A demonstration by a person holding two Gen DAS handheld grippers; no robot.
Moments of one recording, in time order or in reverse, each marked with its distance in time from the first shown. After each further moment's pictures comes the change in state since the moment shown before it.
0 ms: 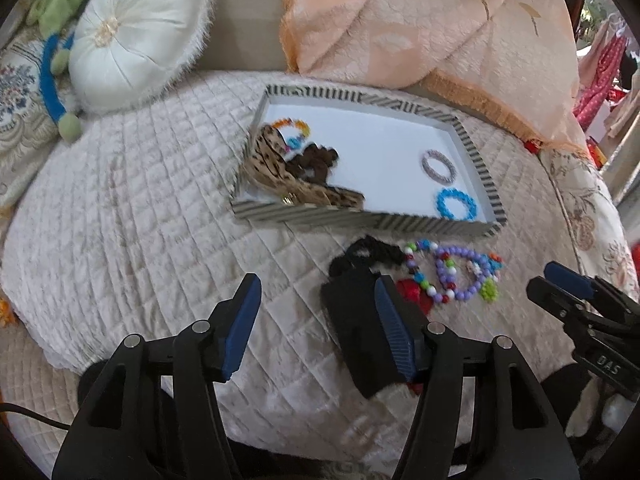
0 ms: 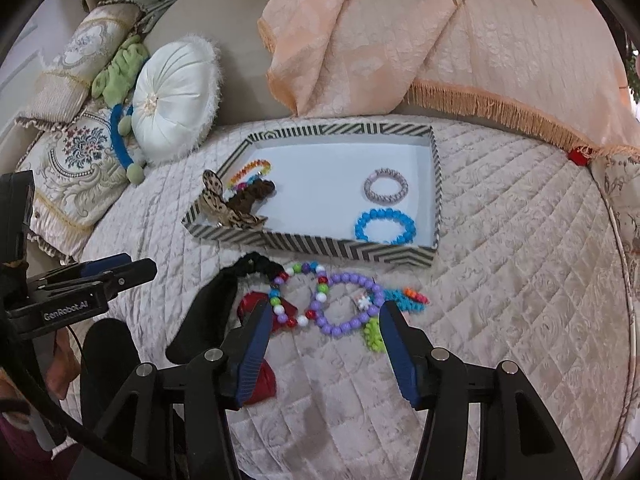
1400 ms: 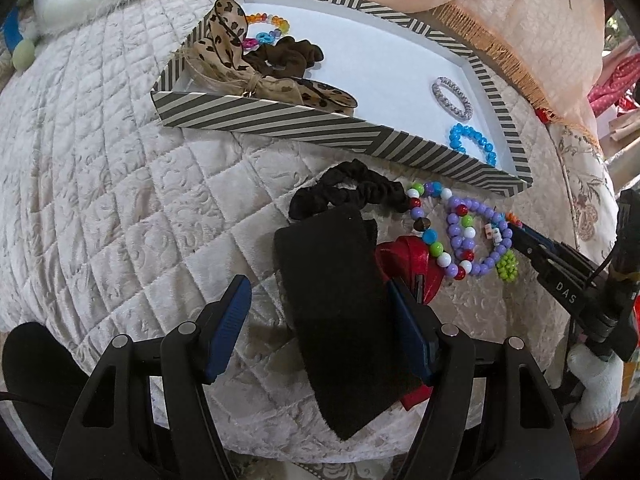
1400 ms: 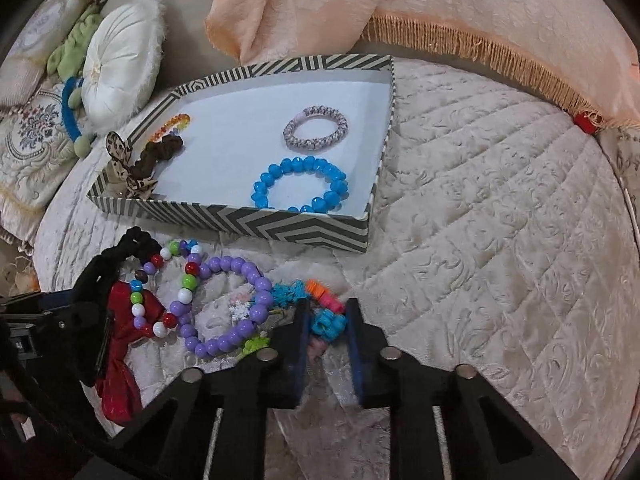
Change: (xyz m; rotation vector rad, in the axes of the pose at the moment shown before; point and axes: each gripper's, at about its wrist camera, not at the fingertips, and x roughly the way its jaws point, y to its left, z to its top) left arm 0.093 -0.012 -0.013 -0.087 0.223 -0.098; right arm 0.086 -0.072 0.004 0.000 0.123 -0.067
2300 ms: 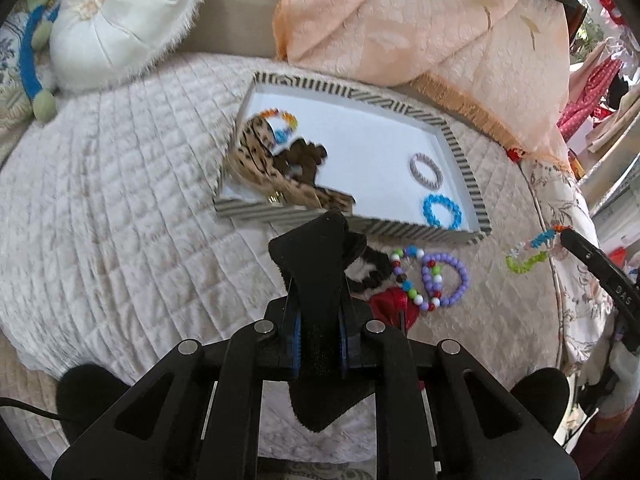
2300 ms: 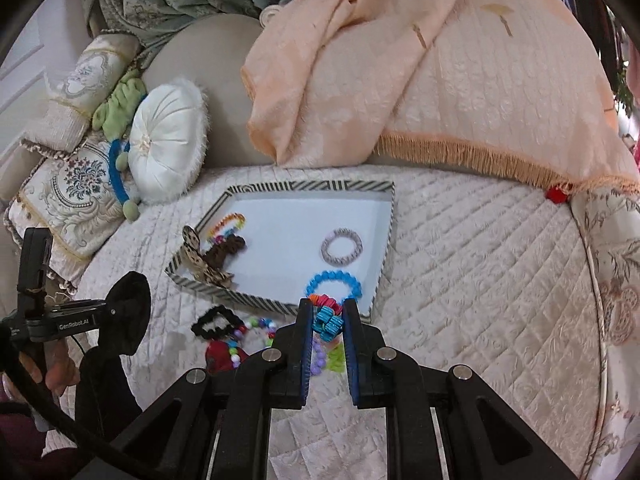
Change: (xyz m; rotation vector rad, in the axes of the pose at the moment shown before) left arm -0.088 0.022 0.012 0.052 -0.196 -0.018; right arm -0.123 0.016 0.022 -0.014 -0.254 0.067
